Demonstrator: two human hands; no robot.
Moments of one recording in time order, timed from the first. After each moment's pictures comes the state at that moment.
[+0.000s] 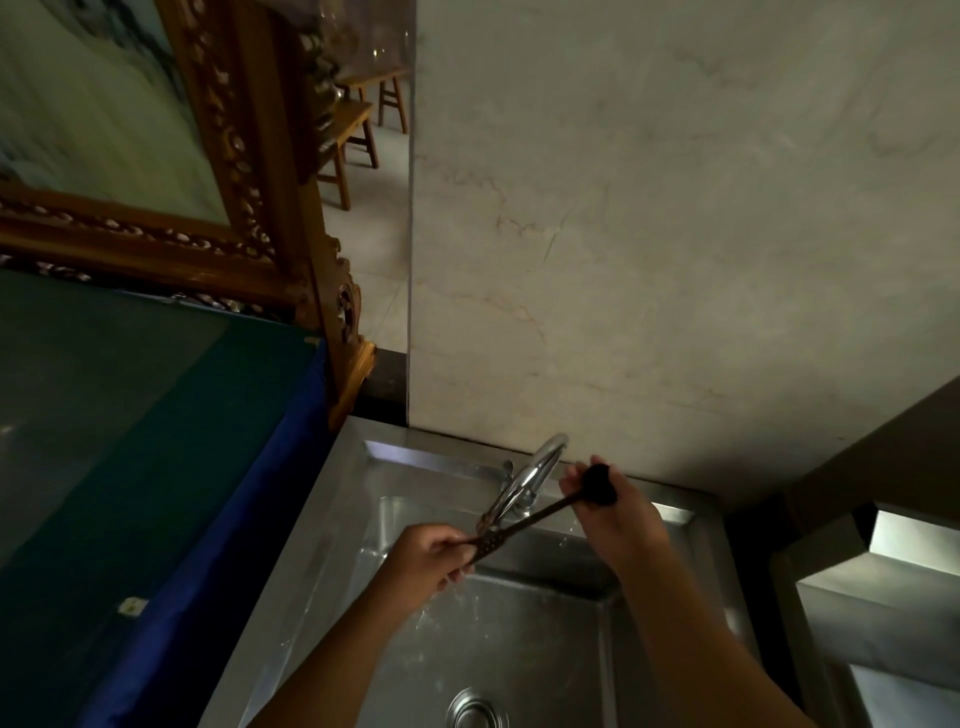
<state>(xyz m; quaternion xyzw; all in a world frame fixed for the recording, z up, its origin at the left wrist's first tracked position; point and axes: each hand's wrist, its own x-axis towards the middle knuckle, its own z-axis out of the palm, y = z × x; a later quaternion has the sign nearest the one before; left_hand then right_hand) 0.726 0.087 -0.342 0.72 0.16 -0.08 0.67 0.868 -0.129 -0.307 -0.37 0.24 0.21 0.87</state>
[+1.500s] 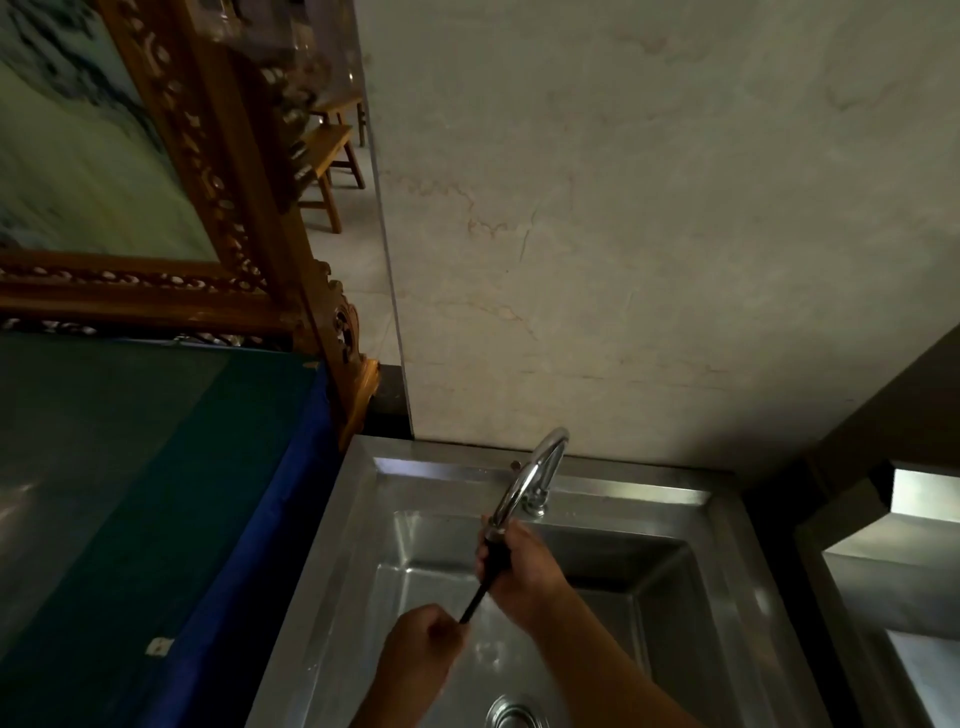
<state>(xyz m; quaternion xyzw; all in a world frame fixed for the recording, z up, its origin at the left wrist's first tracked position) 0.667 0.064 -0.357 0.79 0.30 -0.08 0.53 0.778 -0.042 -0.328 -0.41 0.23 0.35 0.81</state>
